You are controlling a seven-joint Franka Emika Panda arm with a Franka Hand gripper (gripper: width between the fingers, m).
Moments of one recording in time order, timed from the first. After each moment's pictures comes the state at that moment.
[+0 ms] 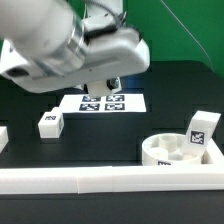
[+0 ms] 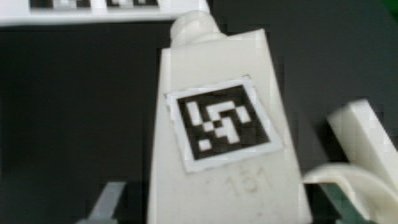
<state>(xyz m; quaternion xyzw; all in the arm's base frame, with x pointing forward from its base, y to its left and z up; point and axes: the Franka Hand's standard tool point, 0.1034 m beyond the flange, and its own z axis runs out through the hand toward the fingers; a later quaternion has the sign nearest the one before) 0.567 -0.031 0.109 -0.94 0.12 0.28 0.17</state>
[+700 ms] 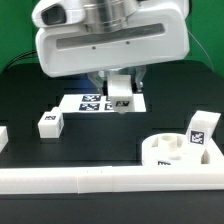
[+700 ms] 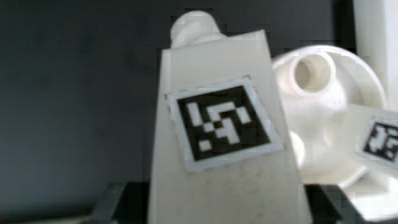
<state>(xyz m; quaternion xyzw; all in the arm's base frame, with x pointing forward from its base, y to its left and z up) 0.616 -0.001 0.121 -0.99 0.06 0.04 0.08</state>
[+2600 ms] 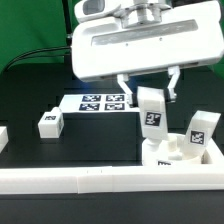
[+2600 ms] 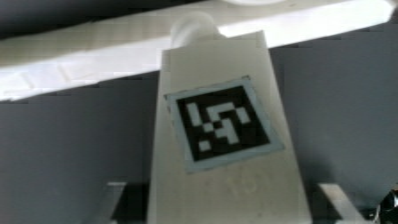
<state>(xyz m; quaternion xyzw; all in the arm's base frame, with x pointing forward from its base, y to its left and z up) 0.654 0.044 0.123 -0.96 0.08 -0.26 0.05</state>
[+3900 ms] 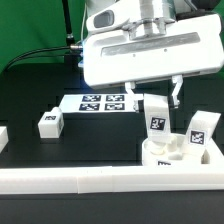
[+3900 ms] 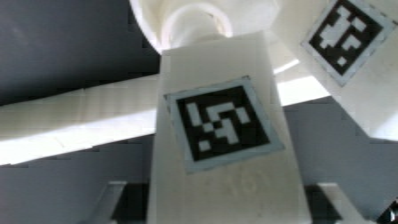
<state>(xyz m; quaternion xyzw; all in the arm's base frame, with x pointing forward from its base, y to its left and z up) 0.626 0.053 0.101 -0.96 0.09 -0.26 0.05</state>
